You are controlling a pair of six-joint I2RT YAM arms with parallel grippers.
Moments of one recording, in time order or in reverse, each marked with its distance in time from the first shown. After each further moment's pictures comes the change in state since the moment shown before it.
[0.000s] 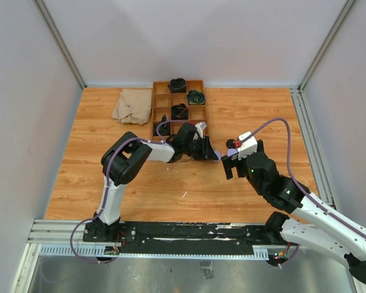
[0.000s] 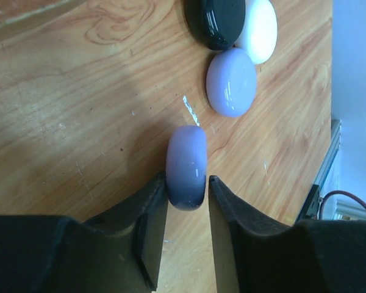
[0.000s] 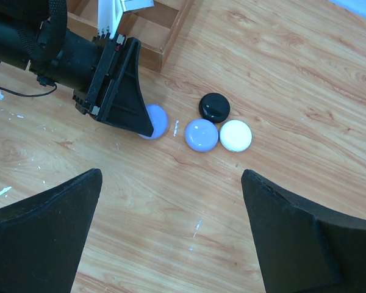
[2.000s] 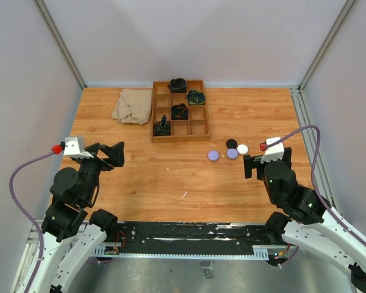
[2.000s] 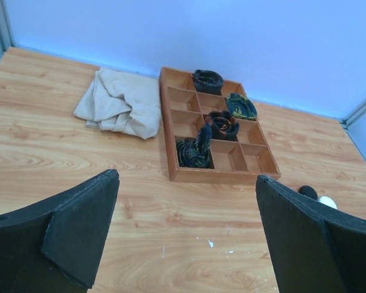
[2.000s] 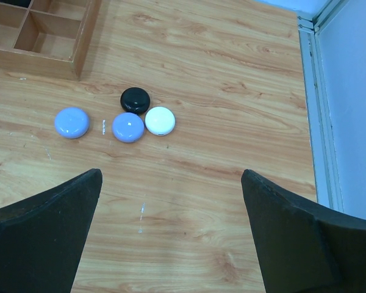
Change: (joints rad) left arm 0.301 -1.770 -0.401 -0.767 -0.758 0.451; right arm 0.000 -0.203 0.019 -0.202 0.279 0.049
